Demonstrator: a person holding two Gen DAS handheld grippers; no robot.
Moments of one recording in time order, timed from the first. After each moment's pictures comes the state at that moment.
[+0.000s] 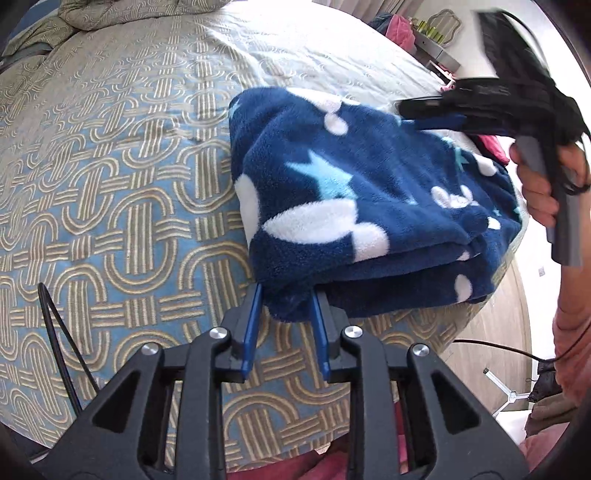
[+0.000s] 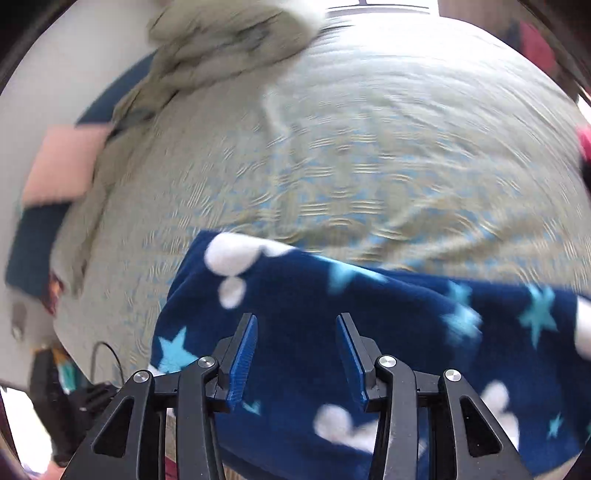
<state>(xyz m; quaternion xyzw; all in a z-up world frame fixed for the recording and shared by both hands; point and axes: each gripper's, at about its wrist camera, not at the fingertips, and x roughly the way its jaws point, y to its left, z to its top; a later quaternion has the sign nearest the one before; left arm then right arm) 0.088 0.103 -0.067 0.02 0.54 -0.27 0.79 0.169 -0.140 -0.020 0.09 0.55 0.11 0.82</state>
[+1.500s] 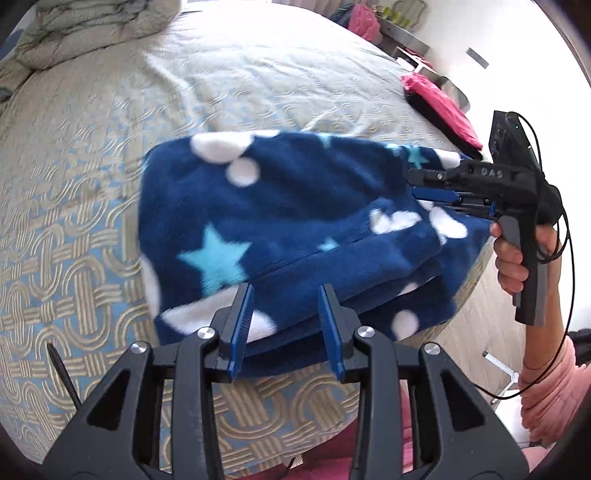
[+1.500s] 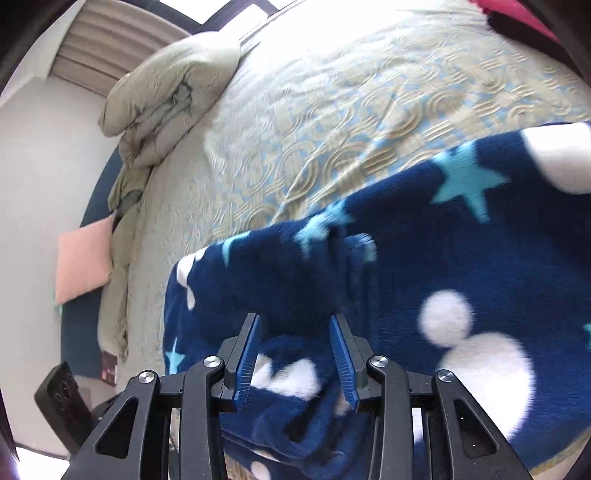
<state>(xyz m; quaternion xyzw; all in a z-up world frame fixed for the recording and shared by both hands) 0.096 0.020 -0.033 0.06 0.53 -0.33 0.78 0.061 -0.321 -0.061 0.32 0.50 0.05 0.80</state>
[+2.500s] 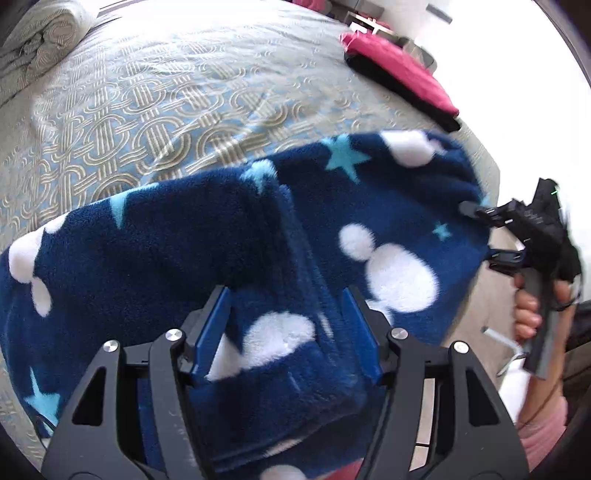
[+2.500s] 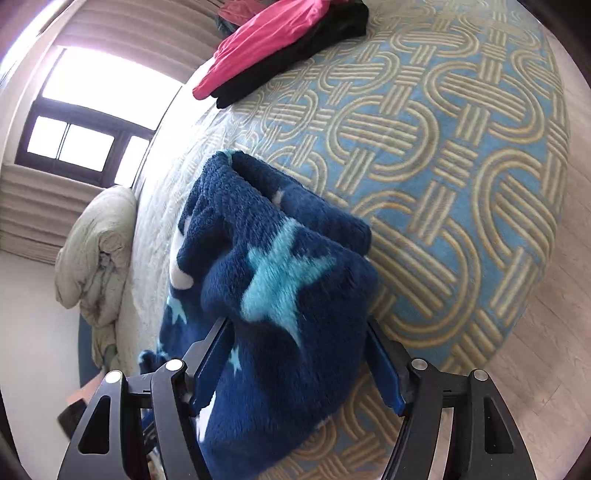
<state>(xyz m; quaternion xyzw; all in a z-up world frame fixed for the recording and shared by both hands) 0.105 -0.149 -0.060 0.10 0.54 -0.39 0.74 -0.071 -0.492 -0.098 0.50 0.39 -0.15 0.76</state>
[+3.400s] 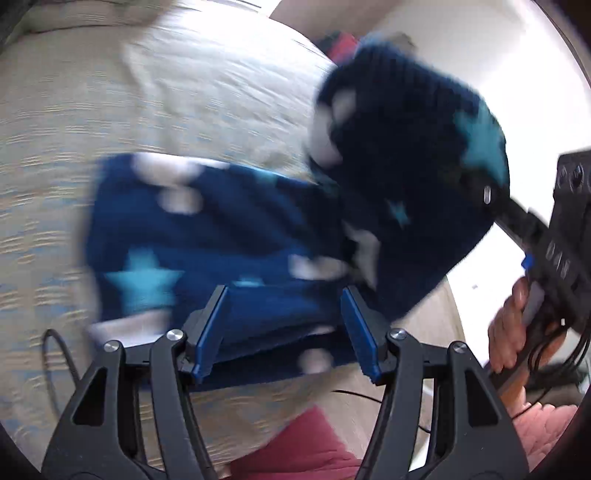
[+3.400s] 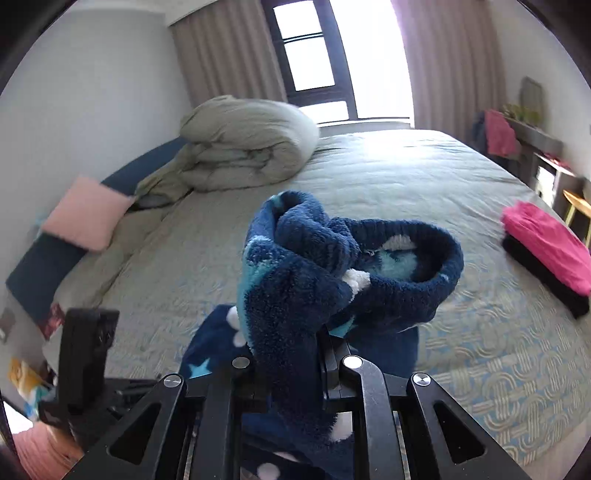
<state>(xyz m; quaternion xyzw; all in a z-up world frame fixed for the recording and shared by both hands) 0.088 0.052 -0.007 -0.08 0.53 -0.34 0.77 0.020 -0.191 0.084 0.07 0.34 0.07 0.94</state>
